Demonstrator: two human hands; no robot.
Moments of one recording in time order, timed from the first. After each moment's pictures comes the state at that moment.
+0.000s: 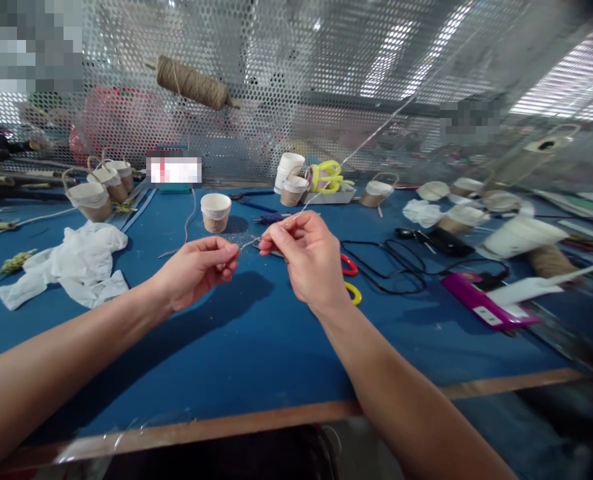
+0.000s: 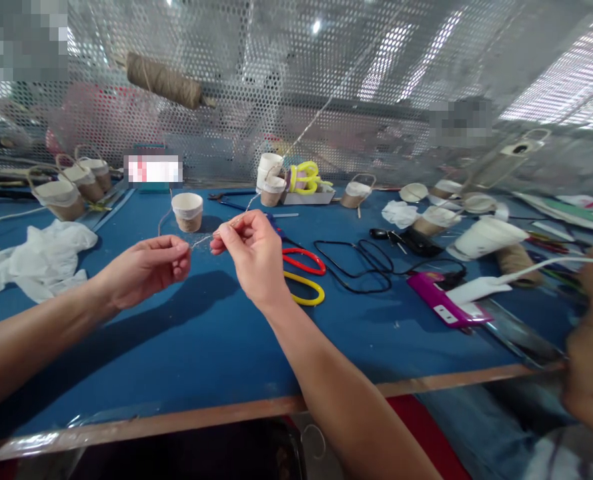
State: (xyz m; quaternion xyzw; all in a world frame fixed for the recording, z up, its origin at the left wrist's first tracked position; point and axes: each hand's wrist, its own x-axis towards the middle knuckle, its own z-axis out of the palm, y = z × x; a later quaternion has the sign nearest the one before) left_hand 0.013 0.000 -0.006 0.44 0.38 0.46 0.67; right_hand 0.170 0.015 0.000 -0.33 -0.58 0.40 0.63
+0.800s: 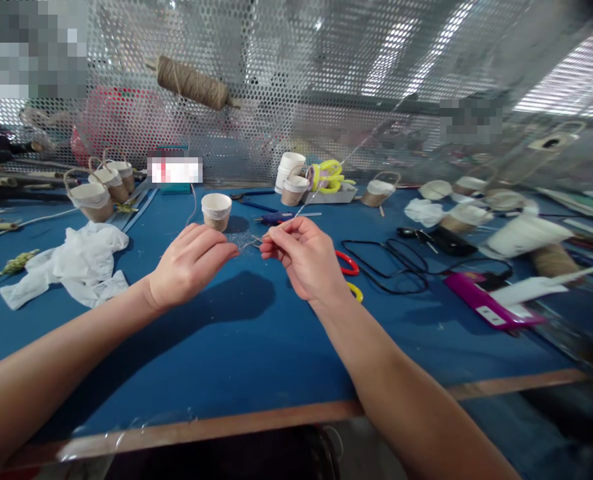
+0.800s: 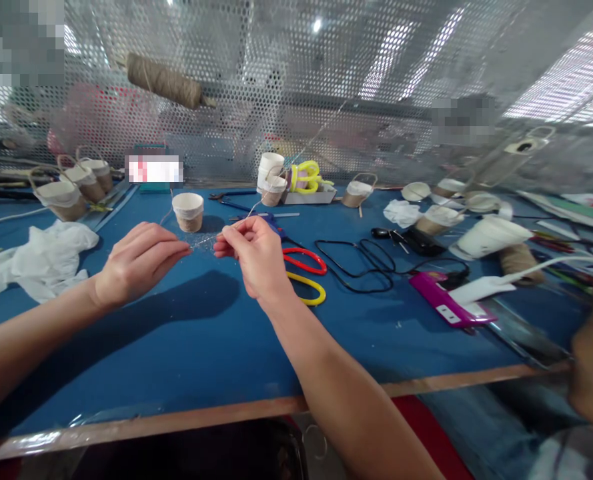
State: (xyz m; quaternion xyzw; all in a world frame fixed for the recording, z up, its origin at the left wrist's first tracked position) left_hand -0.010 0.014 -0.015 0.84 0.25 0.41 -0.25; right_hand 0.171 0.020 -0.002 -0.38 -0.49 0.51 0.60
